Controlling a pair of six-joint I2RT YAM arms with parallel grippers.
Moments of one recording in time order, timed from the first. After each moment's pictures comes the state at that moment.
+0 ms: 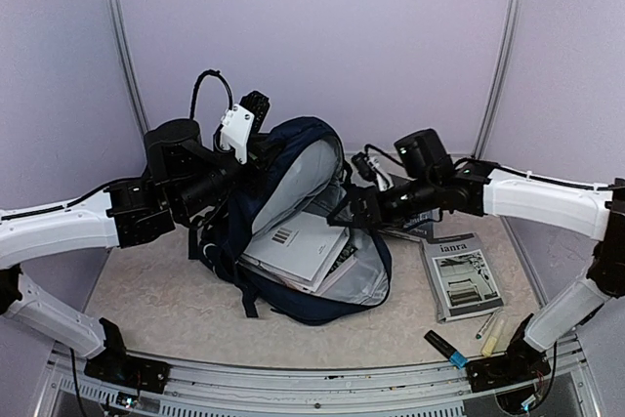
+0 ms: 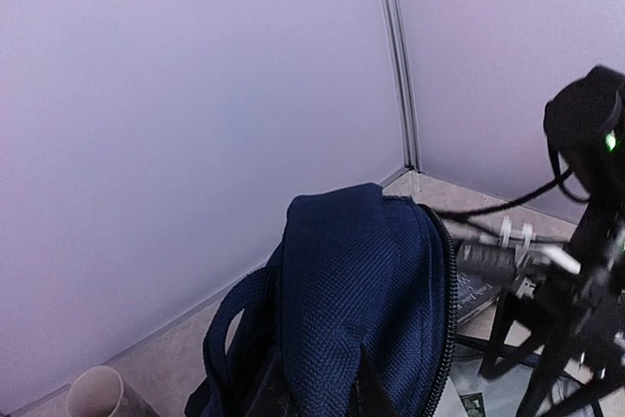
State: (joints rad) left arm -0.97 1.29 1.06 0.21 -0.31 0.20; right arm 0.79 1.54 1.18 -0.32 -0.46 0.51
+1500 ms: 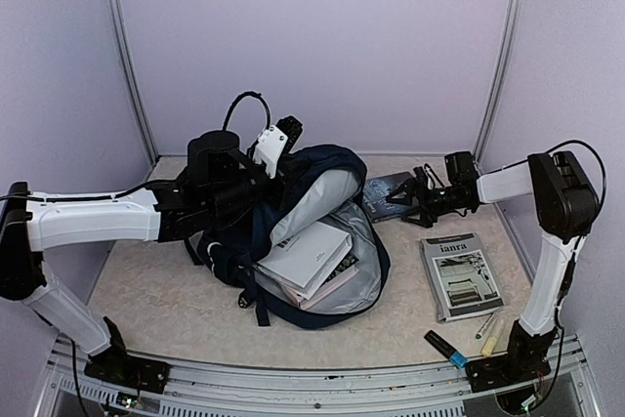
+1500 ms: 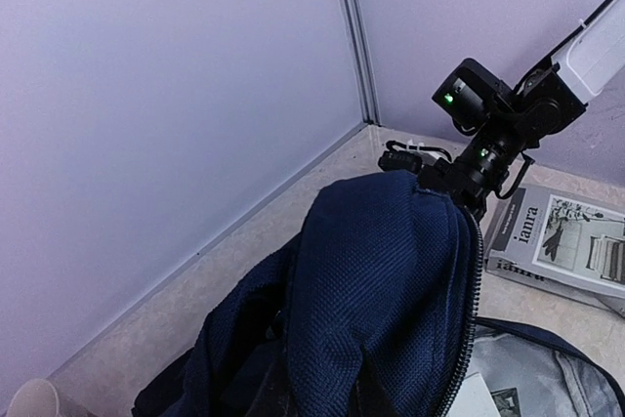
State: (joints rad) left arm -0.90 1.50 1.06 0.30 -0.13 0.21; right arm 0.16 1.94 1.12 0.02 -0.82 0.55
